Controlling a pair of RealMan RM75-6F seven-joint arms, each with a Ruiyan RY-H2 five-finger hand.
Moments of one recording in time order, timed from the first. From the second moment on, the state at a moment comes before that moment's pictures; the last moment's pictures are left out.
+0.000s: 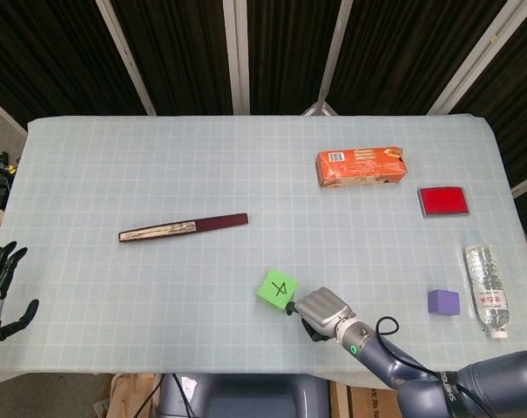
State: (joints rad) left arm -0.03 -1.07 -0.02 -1.74 1.55 1.56 0.05; right arm 1.15 -1.19 -0.14 -2.17 -0.58 0.84 -0.54
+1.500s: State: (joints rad) left arm -0.03 -1.06 -0.03 -1.74 1.54 1.55 0.02; right arm 1.22 -1.44 -0.01 -2.05 -0.43 0.93 -0.56
